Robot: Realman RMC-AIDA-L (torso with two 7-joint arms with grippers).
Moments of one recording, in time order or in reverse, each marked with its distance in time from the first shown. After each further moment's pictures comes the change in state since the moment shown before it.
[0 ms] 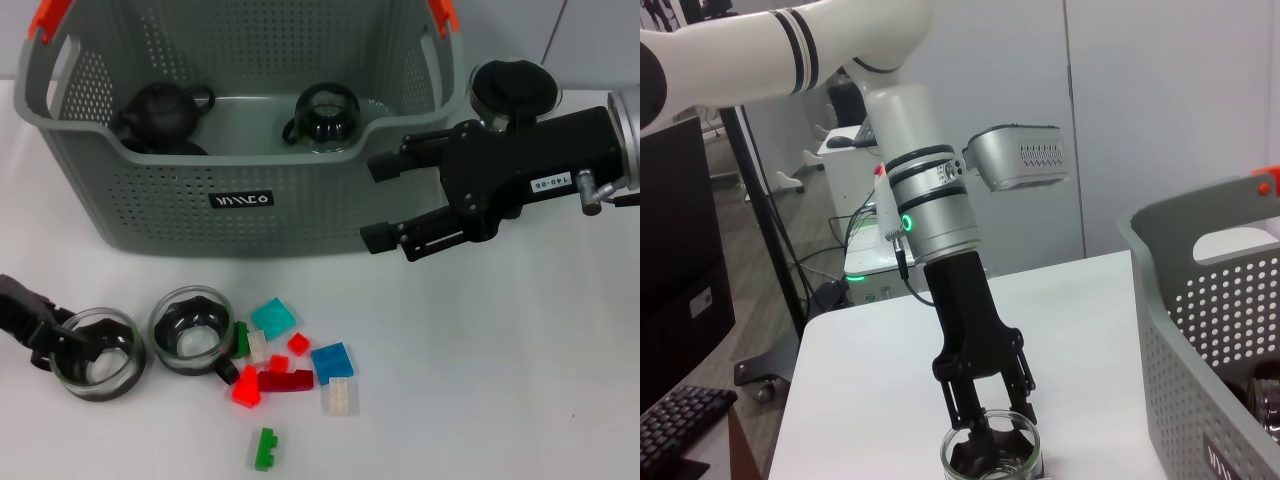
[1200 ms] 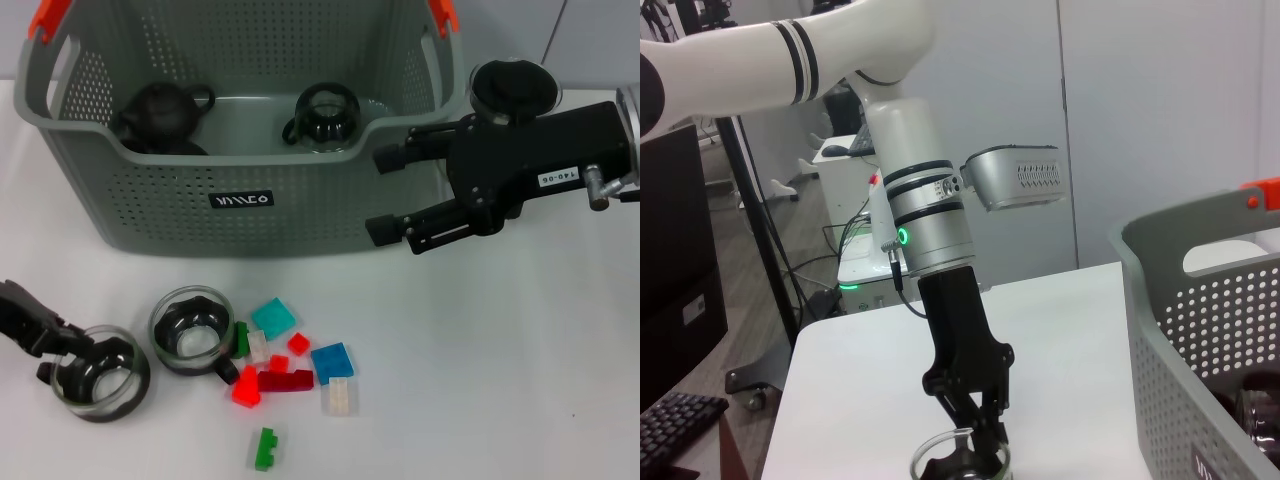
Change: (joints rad) left arm -0.004 0.000 0.043 -0.008 0.003 0.001 -0.013; right arm -0.002 0.000 0.026 0.000 0.000 -0.007 -0.020
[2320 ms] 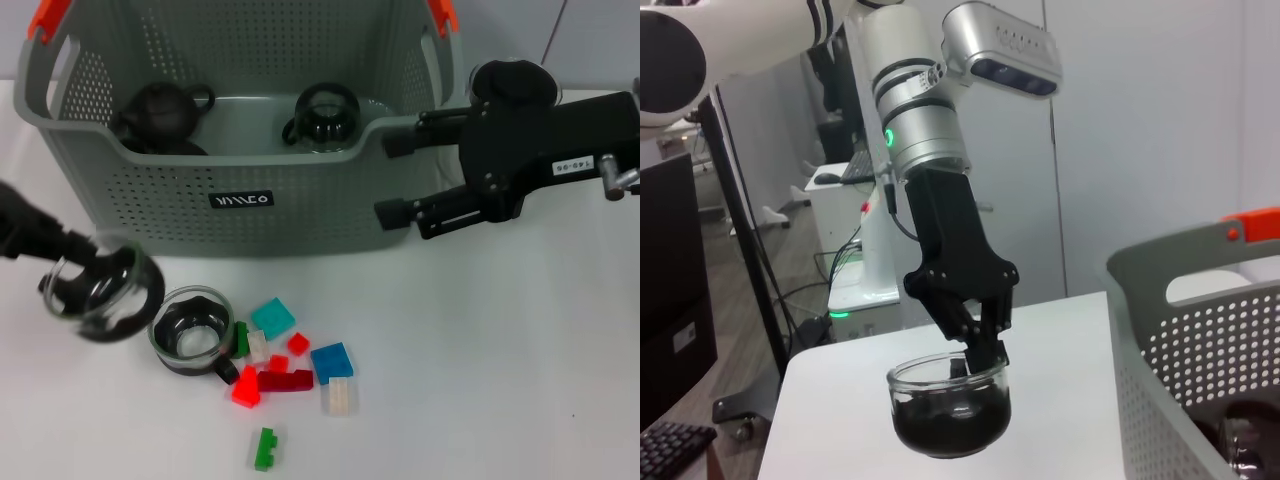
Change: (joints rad) left arm -0.142 0.103 -0.147 0.121 -0.115 0.364 -0.032; right arm -0.001 0.002 0.058 0.002 0.007 -0.023 -0.018
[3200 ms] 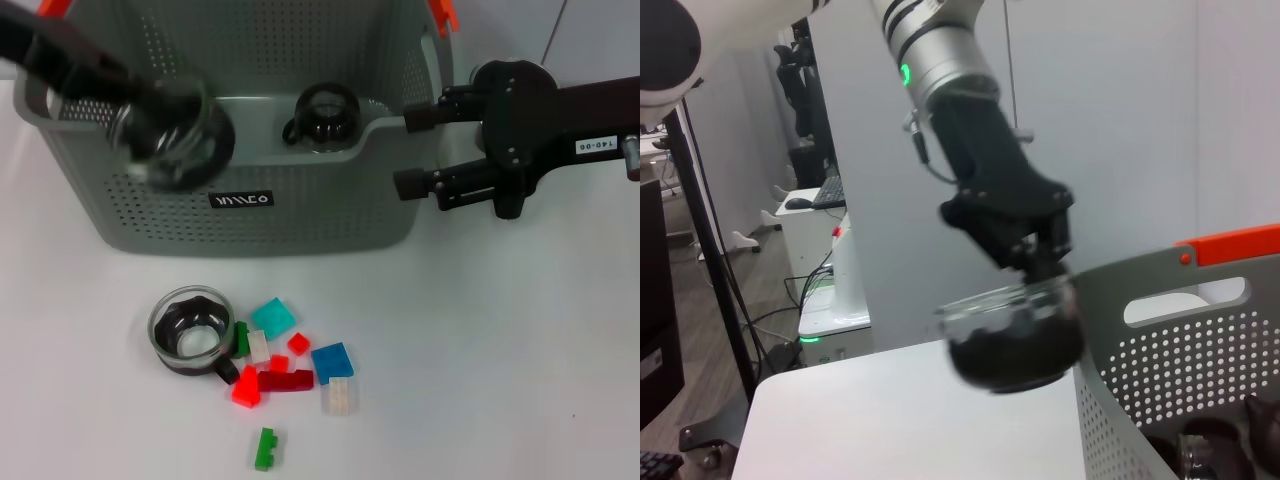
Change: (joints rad) left arm -0.161 0.071 0.049 -0.039 -0.199 -0.064 -0.063; right arm -0.004 -0.012 0.057 0.010 0.007 -0.001 -0.015
